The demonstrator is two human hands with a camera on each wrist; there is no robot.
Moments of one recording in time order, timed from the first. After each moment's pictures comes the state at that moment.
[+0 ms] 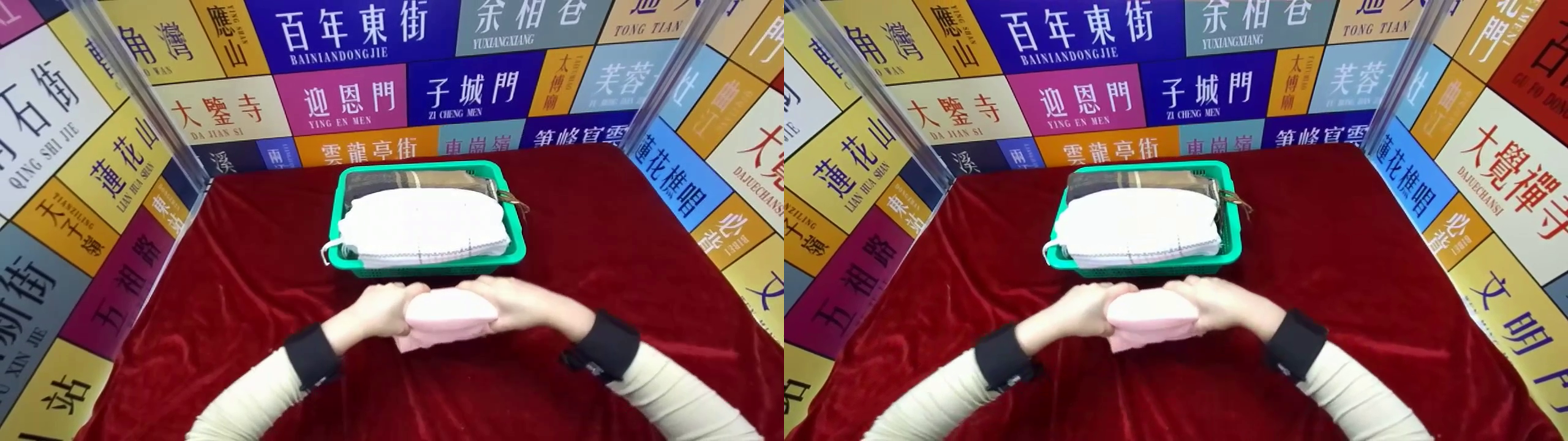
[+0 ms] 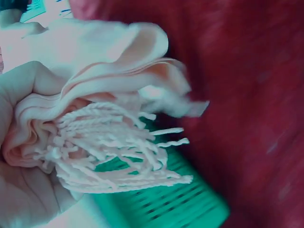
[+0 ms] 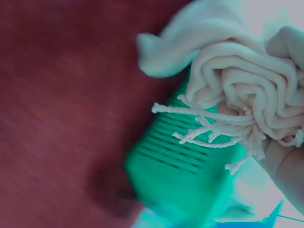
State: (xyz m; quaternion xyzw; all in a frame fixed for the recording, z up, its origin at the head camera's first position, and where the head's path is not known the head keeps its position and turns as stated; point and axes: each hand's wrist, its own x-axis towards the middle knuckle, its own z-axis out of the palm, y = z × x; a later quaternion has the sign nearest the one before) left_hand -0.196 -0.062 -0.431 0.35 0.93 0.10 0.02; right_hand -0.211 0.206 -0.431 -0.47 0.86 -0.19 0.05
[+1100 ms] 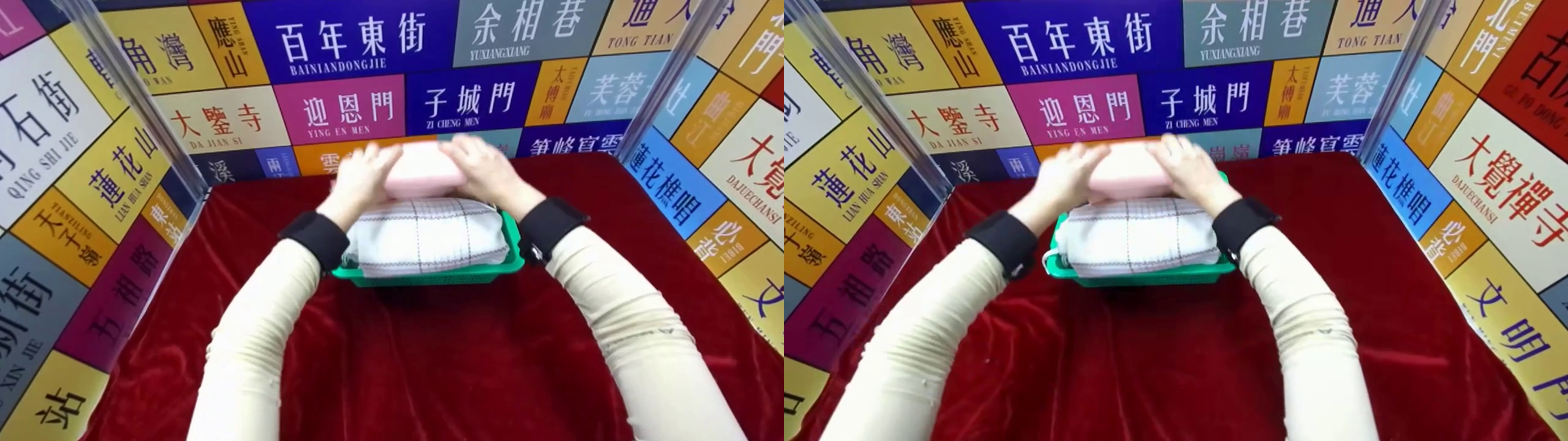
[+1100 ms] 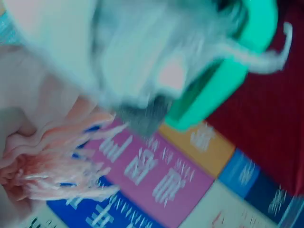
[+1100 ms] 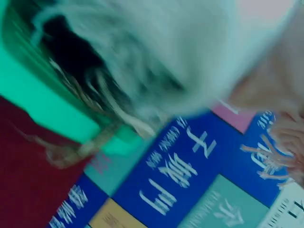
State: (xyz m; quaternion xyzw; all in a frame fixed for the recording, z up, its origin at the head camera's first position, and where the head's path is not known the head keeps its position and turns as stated) left_hand -0.340 -0.073 -0.314 0.24 0.95 0.04 -0.20; right_hand -0.365 0.169 -0.332 -0.40 0.86 -0.14 -0.29
